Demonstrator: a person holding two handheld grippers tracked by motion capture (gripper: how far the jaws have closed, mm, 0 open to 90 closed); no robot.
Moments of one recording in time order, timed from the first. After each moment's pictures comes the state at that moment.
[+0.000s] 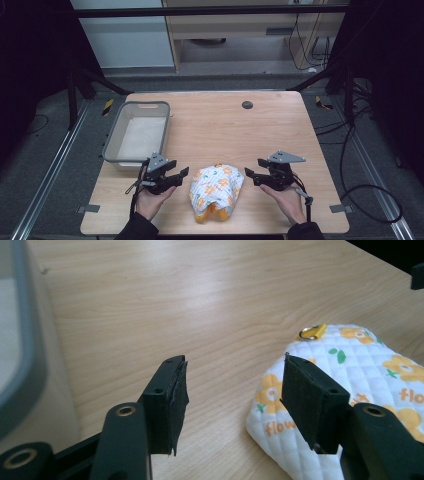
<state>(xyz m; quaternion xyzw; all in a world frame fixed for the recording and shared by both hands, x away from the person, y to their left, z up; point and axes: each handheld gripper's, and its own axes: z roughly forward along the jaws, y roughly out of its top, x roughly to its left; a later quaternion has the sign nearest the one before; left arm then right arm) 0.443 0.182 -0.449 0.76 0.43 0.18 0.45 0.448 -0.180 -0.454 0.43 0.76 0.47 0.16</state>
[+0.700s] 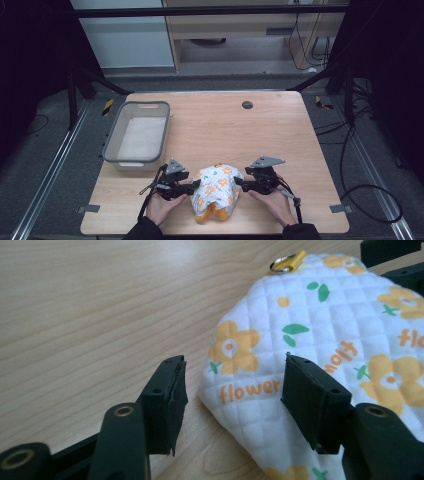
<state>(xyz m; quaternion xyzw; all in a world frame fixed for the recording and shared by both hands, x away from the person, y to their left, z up) 0.445 0.153 -0.477 0.81 0.42 0.11 0.39 0.455 -0.148 -0.482 0.40 0.80 0.42 0.12</state>
